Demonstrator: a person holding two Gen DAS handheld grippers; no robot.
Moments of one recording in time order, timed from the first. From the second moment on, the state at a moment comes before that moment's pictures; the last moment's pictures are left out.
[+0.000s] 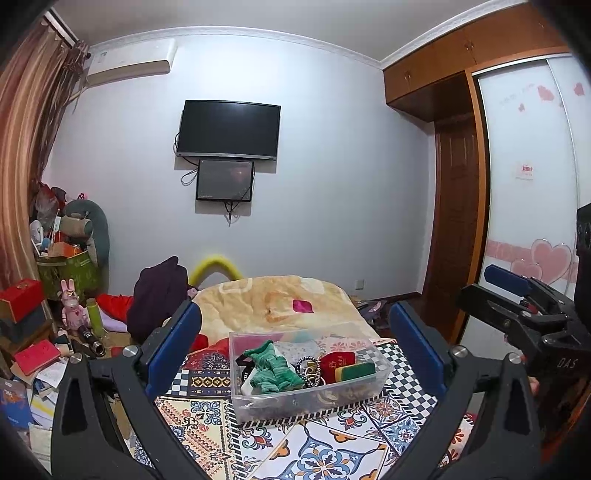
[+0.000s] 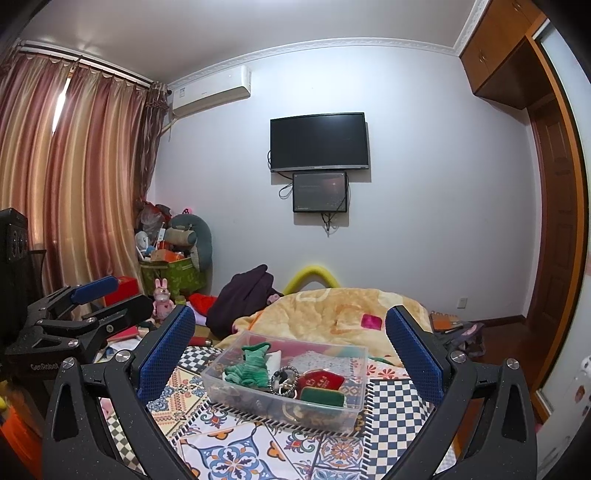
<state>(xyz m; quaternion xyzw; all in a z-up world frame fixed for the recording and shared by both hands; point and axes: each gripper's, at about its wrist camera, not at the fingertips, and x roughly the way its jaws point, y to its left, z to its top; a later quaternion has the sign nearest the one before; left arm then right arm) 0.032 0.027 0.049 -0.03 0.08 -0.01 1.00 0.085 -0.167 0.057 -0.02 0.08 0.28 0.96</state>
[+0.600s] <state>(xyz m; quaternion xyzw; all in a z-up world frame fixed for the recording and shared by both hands) 0.032 0.022 0.049 -0.02 0.08 -0.02 1.00 0.085 -0.172 0.059 -0.02 0.08 0.28 0.96</state>
